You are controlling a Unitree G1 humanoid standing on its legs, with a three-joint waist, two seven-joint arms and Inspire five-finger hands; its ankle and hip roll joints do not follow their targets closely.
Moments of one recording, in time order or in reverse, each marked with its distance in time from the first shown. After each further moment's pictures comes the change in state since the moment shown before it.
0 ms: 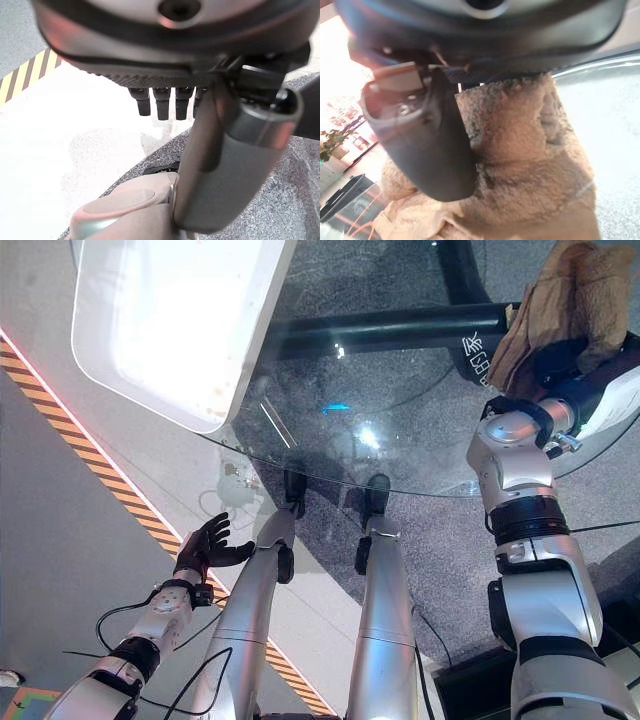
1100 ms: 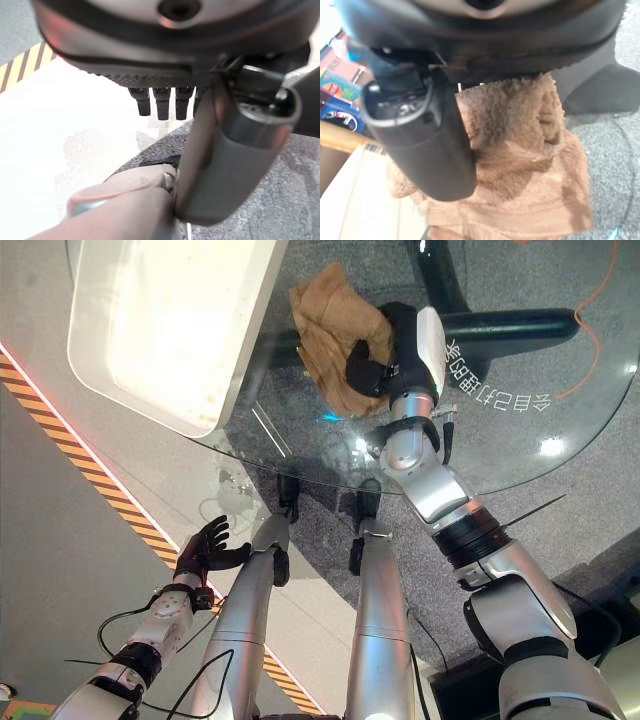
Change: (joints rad) left arm 0.035 -0.020 0.034 -0.016 0.035 -0.011 0.010; right arm 0.029 0.084 0.375 -0.364 -0.226 0.101 0.507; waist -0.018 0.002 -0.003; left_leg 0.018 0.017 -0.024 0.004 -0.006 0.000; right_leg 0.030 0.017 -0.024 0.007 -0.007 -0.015
